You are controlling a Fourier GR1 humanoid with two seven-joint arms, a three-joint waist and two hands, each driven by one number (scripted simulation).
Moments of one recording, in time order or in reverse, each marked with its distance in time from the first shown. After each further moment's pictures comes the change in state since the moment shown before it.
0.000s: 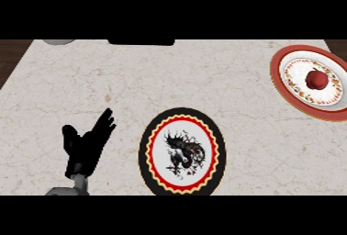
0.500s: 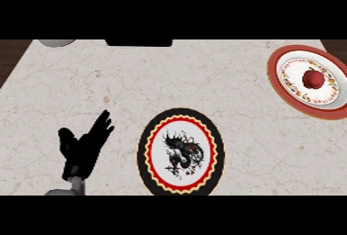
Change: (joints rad) left arm 0.016 0.006 0.017 0.008 0.002 -0.019 -0.024; right arm 0.130 -0.023 0.061 -0.008 0.042 0.066 -0.104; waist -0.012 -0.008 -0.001
